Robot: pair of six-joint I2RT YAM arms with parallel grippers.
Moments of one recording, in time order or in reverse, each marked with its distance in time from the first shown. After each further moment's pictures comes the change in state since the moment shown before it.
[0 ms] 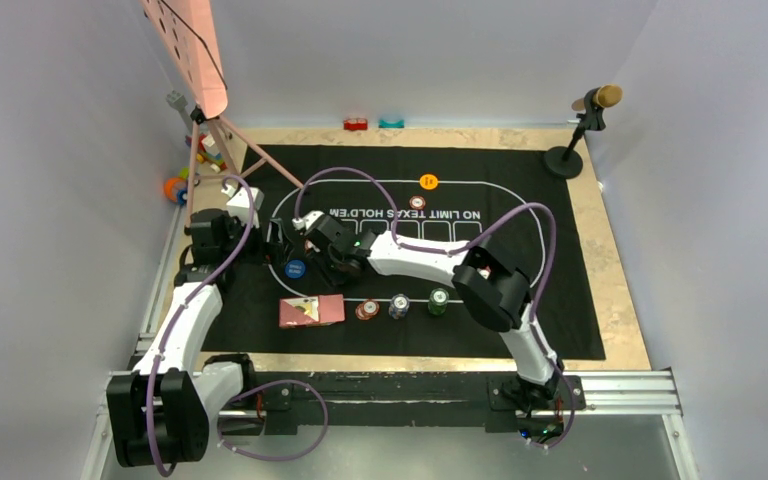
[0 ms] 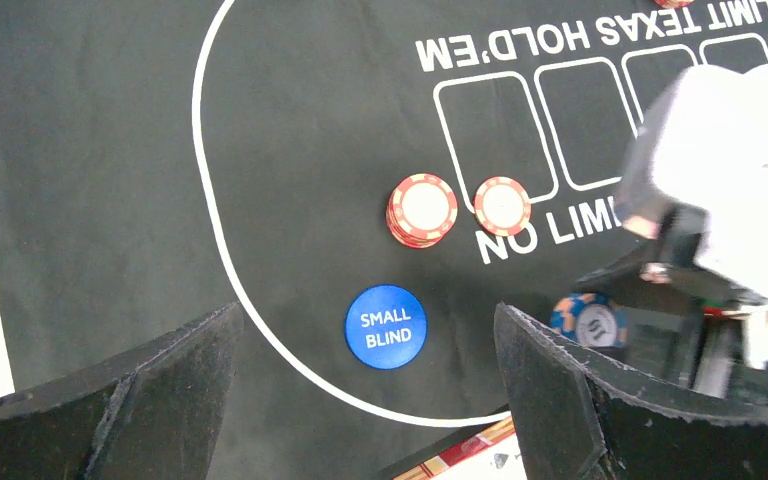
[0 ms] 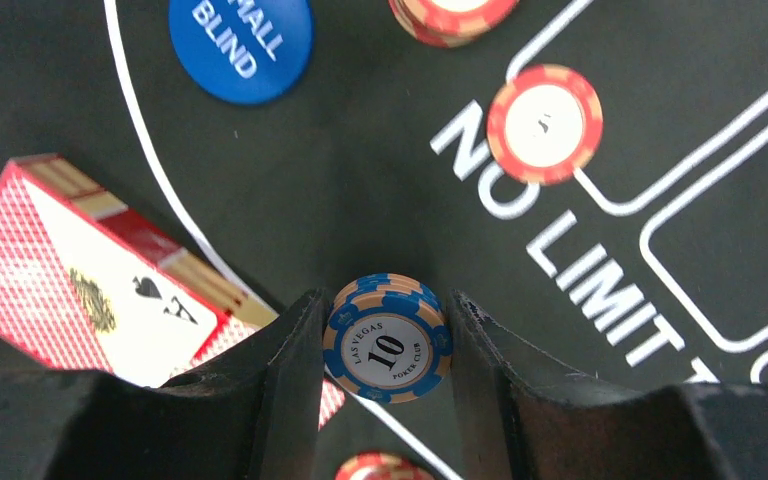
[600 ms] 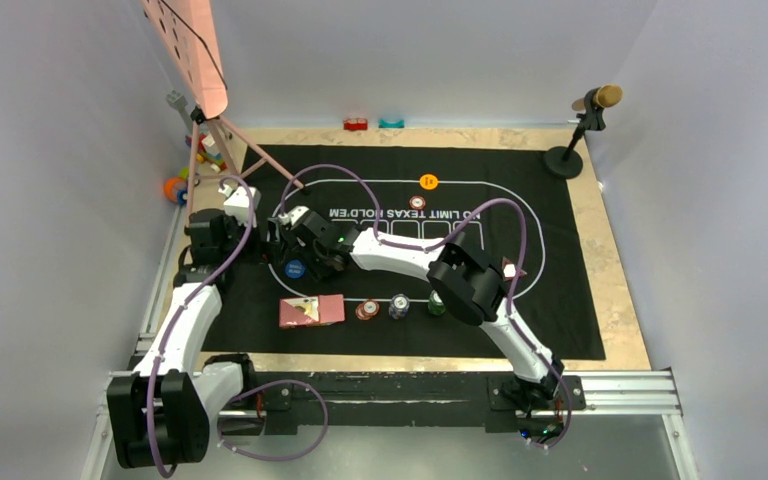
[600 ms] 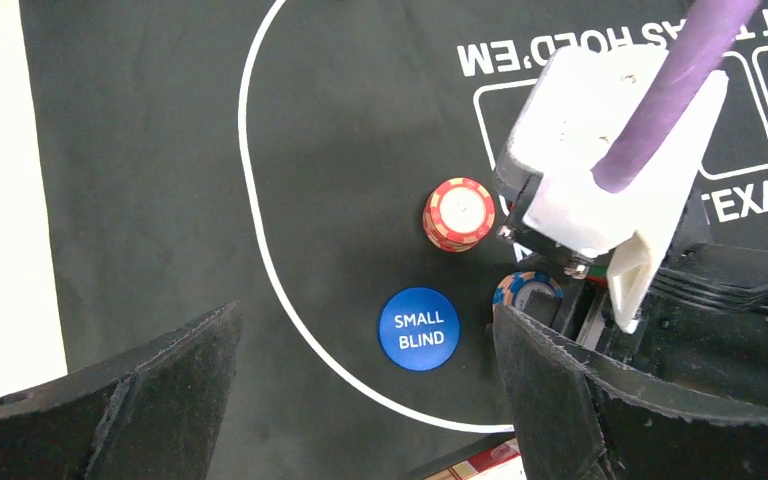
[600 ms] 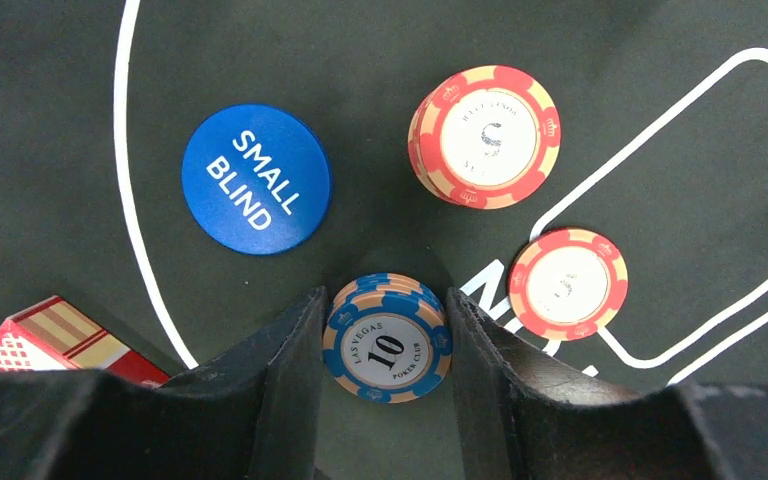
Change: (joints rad) left arm 0.003 -0.003 0.000 0.001 -0.056 0.018; right arm -0.002 0.213 0.225 0.040 0.000 -0.043
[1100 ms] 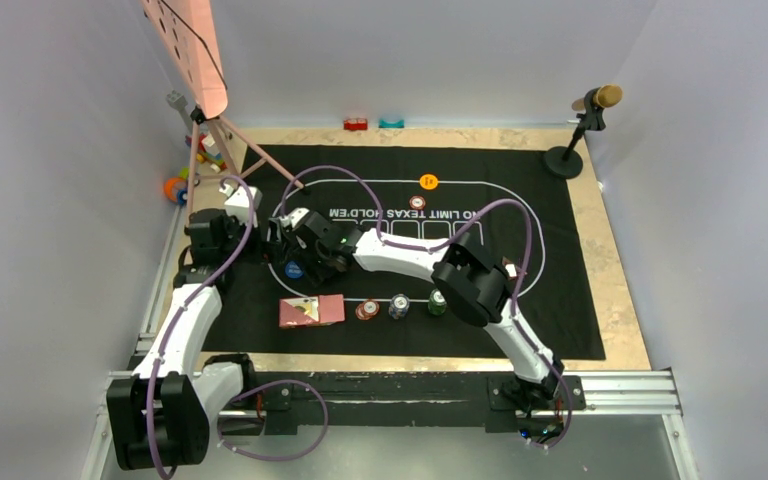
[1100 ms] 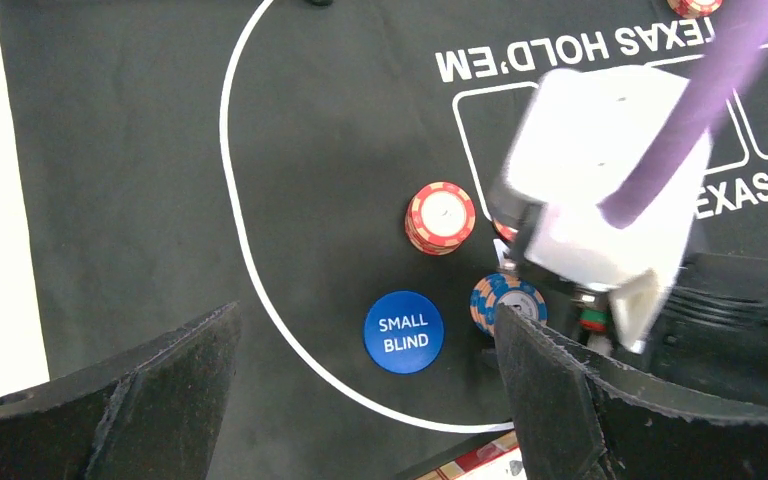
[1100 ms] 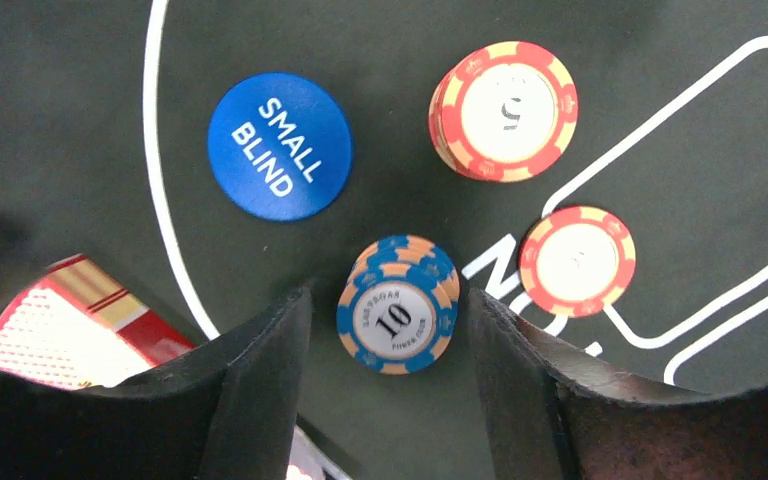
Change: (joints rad) left arm -0.002 -0.013 0.000 0.009 0.023 -0.004; right arm 0.001 -0.021 -0.024 0.004 -0.022 -0.019
